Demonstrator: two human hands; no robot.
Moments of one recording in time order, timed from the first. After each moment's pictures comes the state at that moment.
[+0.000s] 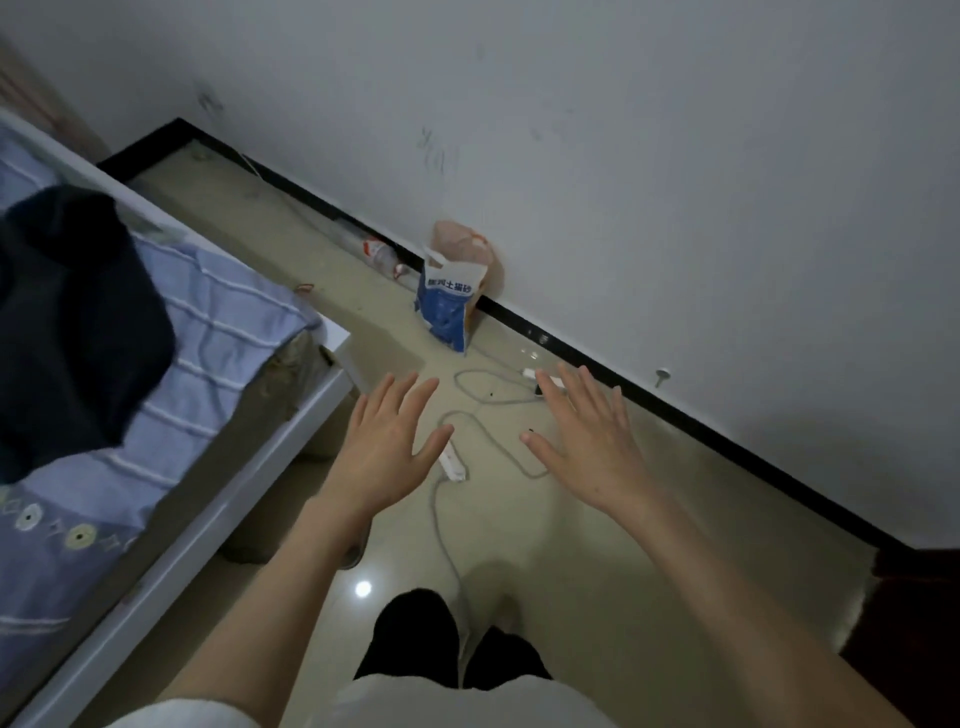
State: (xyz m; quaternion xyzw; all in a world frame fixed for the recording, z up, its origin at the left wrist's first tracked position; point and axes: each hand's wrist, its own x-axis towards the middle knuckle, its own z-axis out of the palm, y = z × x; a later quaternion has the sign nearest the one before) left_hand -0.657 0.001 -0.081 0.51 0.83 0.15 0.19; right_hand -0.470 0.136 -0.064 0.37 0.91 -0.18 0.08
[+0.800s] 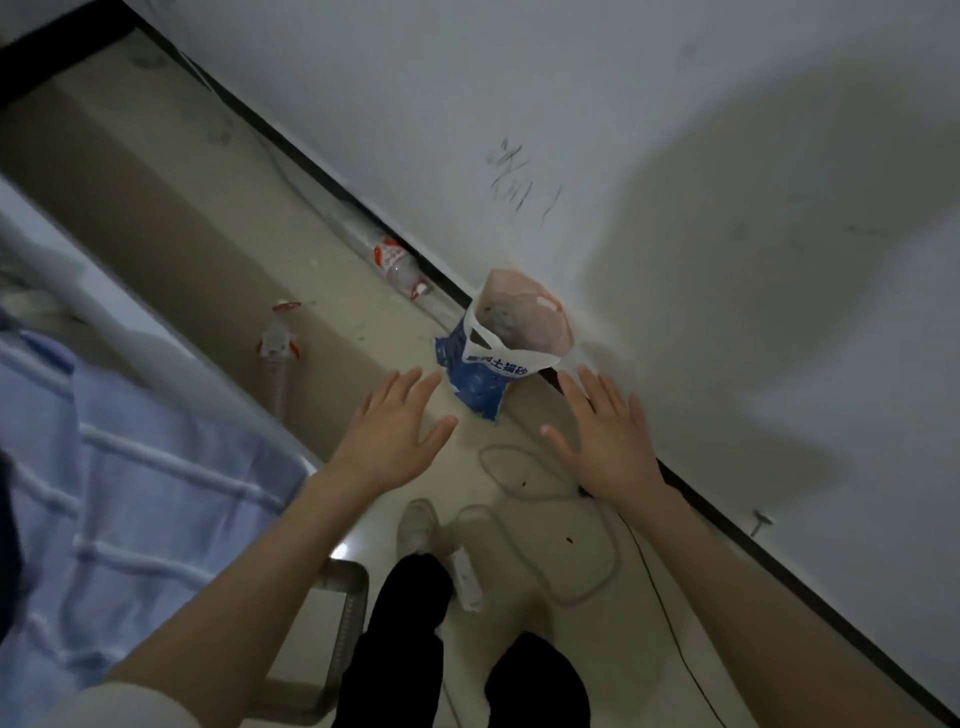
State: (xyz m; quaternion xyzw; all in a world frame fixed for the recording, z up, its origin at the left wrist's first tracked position) left_hand -1.011 0.299 -0.259 0.43 0.83 0.10 0.33; right_hand -0.828 0.446 -0.251 0.37 0.90 -0.14 0.18
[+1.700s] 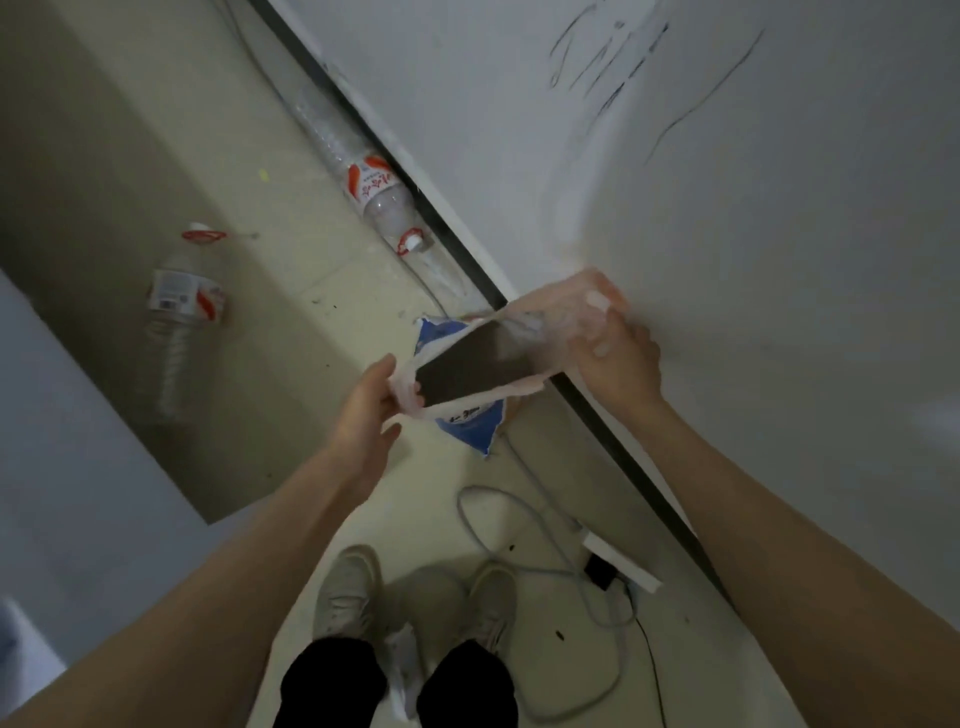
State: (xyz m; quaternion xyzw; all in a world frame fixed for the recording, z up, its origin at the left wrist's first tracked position) left_hand -1.055 0.436 -0.540 -0.22 0.64 0.56 0.48; right_hand -0.955 0.641 -0.536 0.51 0.79 -0.33 0.12
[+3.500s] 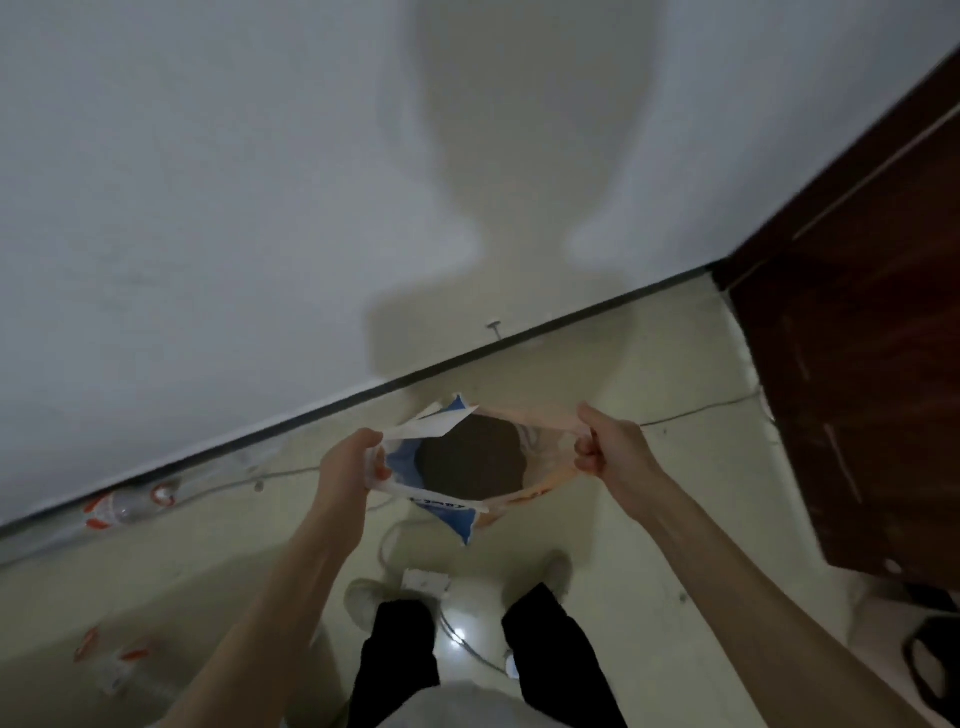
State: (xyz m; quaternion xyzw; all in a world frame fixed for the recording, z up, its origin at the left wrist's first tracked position) left_hand -0.684 0.397 -0.161 0.37 0.69 0.21 0.59; right_hand -0.436 0.336 -0.168 0.73 0.05 -0.57 -0.38
